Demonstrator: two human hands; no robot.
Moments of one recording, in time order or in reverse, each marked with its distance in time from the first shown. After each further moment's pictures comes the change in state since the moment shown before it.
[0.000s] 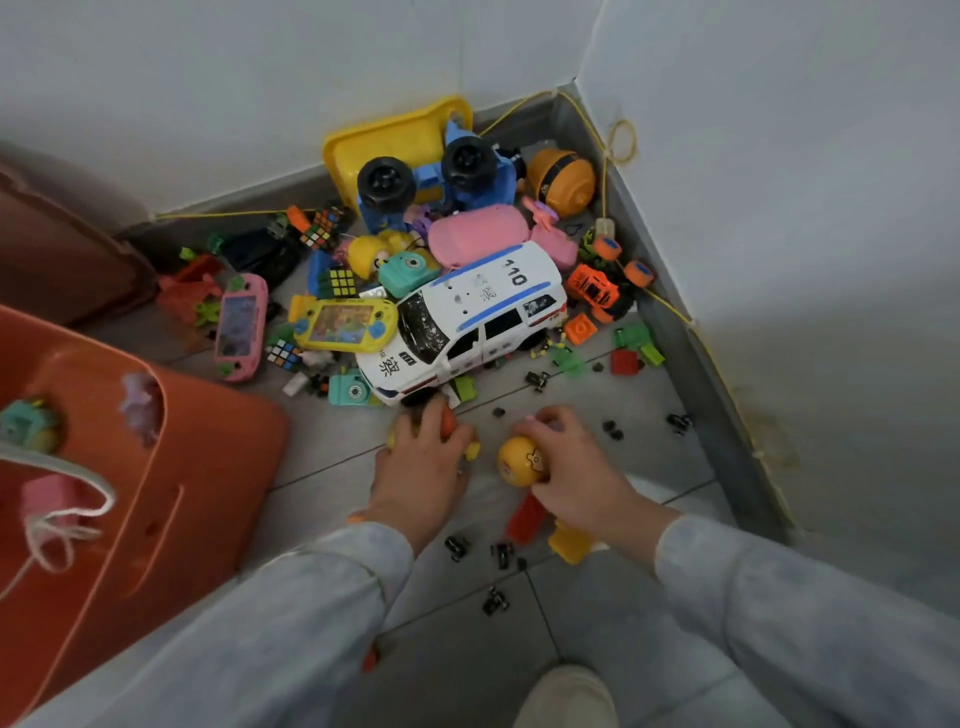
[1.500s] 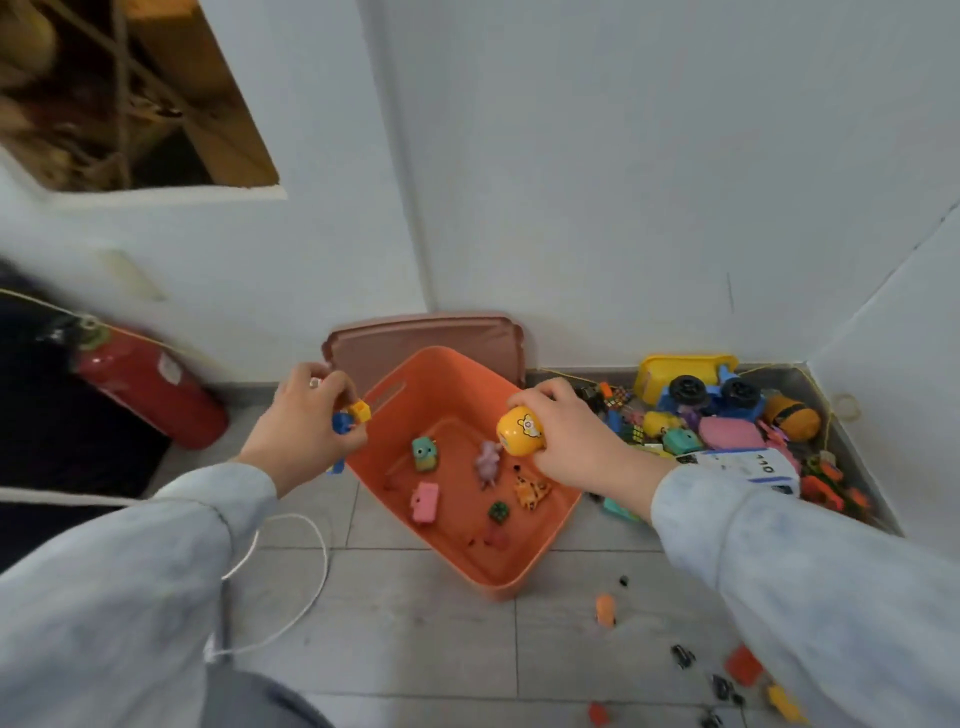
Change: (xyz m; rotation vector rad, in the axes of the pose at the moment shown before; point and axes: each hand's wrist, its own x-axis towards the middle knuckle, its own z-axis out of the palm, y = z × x) left_hand -0.315 -0.364 -0.237 -0.266 0.599 -0.484; right_hand -0.027 -0.430 0.007 -0.284 0.040 -0.574
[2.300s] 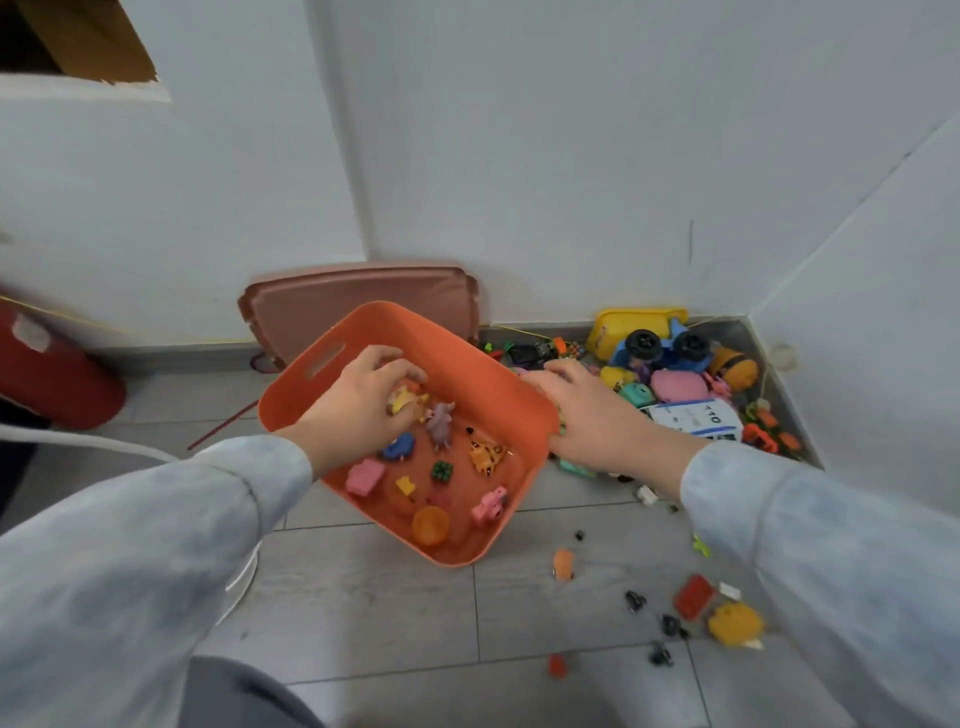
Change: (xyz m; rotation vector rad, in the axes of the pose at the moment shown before) left_hand 0.029 0.057 0.087 -0.175 -0.226 0.299; right_hand -0.017 0.058 -0.001 -0.189 -0.080 0.070
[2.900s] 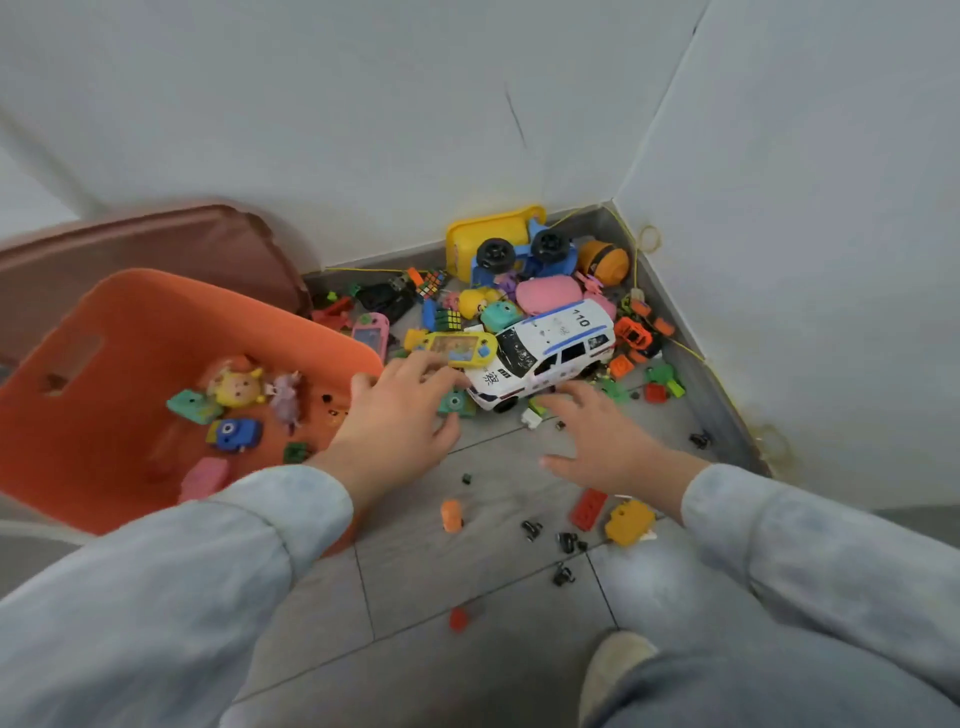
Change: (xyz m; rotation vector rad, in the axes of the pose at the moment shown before) left_hand 0.040 0.176 0.162 0.189 -0.135 0.280; right_hand -0.134 0.178 0.076 0.037 -0.114 0.362
